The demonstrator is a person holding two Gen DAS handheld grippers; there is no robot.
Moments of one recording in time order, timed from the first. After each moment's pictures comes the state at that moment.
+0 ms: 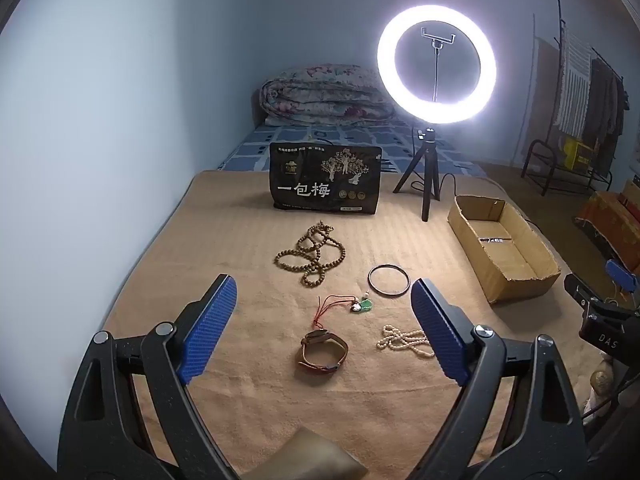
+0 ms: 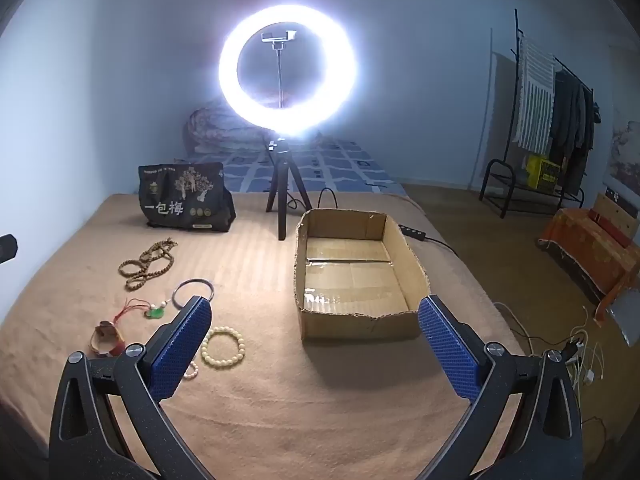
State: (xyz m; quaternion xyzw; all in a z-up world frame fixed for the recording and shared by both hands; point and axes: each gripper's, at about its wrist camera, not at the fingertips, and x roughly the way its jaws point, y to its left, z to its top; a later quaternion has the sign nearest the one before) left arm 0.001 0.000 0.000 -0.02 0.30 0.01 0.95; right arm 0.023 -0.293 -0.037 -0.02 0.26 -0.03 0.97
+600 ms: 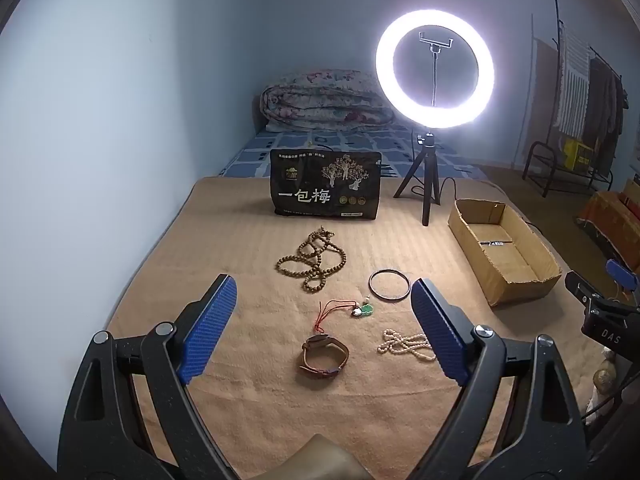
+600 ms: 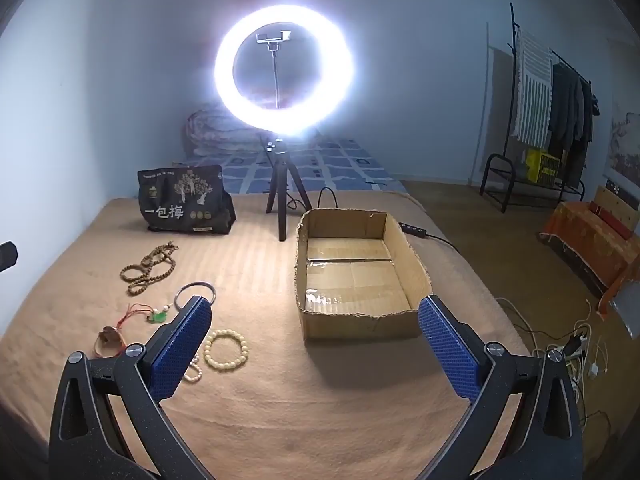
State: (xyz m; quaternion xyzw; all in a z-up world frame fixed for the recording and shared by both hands) left arm 0.001 0.001 0.000 -0.01 0.29 0.01 0.96; right arm 0.025 -0.295 -0.037 -0.01 0.27 -0.02 0.96
